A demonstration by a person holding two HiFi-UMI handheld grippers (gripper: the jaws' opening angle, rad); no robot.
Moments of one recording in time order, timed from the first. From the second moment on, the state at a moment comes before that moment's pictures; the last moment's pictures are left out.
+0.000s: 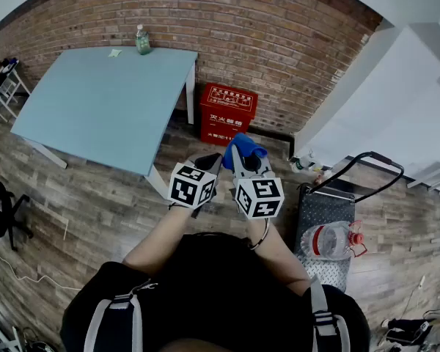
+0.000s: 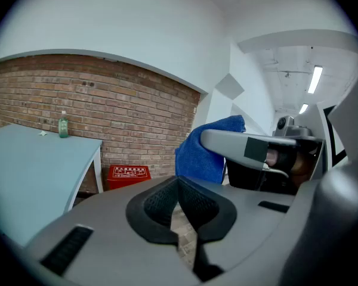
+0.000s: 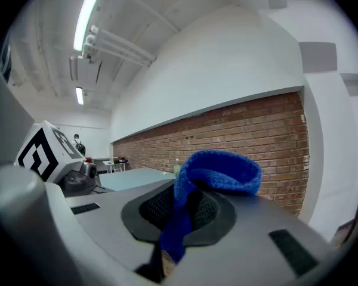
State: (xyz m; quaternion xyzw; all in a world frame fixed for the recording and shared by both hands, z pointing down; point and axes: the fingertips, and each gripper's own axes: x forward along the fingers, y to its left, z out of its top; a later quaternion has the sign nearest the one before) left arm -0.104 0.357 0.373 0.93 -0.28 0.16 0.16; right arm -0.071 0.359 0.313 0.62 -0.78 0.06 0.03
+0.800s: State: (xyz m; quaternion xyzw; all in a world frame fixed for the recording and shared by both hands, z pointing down) left arm -0.075 0.316 0.403 0.93 -0.25 0.17 0.20; right arm -0.026 0.321 0.342 0.66 -0.74 0.10 0.05
